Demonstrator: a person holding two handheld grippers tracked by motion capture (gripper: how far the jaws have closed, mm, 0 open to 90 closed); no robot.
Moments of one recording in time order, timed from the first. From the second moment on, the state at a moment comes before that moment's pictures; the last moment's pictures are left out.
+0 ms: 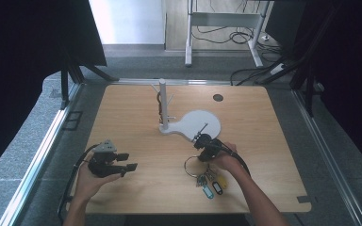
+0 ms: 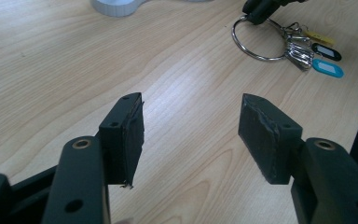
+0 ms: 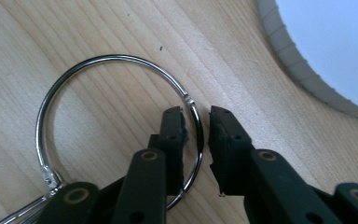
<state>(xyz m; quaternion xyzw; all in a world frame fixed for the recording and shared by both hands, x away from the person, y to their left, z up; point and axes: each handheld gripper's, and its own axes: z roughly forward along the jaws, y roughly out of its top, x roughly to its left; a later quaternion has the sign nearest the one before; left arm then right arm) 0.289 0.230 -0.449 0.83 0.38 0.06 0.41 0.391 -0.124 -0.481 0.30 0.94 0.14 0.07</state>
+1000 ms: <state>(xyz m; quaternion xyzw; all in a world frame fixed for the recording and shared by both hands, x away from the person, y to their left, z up) 0.289 0.229 -0.452 0.83 0.38 0.06 0.40 0.393 -0.134 -0.465 0.31 0.94 0.14 0.03</state>
